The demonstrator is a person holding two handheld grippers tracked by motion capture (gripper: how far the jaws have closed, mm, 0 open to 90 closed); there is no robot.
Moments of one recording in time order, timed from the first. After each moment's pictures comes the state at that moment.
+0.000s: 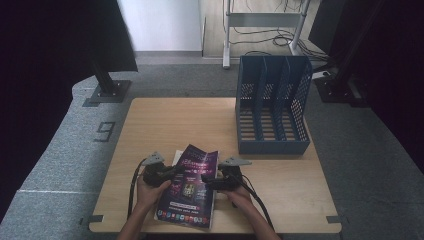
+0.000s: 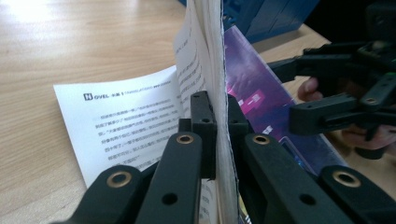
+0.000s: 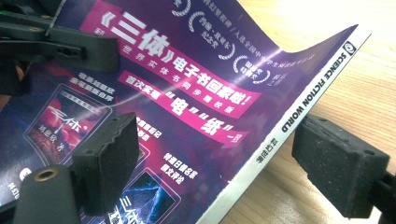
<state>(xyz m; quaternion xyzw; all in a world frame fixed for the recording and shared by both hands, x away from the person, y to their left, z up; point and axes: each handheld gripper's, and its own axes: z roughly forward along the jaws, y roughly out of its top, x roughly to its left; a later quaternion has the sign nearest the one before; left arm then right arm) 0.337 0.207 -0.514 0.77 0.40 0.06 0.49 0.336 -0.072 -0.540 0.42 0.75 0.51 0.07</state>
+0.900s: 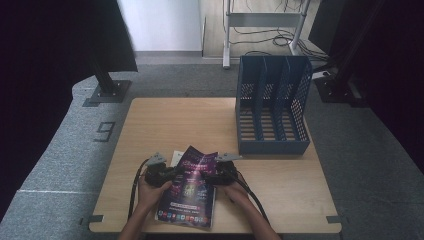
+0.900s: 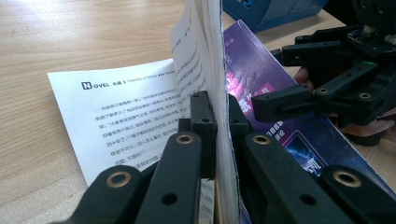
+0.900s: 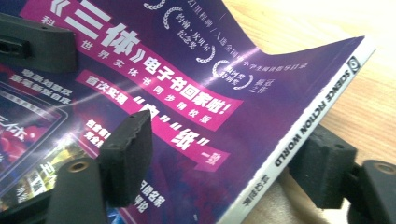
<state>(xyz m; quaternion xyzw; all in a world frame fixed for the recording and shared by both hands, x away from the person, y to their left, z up) 0.339 0.204 -0.520 0.78 0.41 0.07 0.47 0.359 -0.057 -0.553 0.43 0.78 0.45 0.10</state>
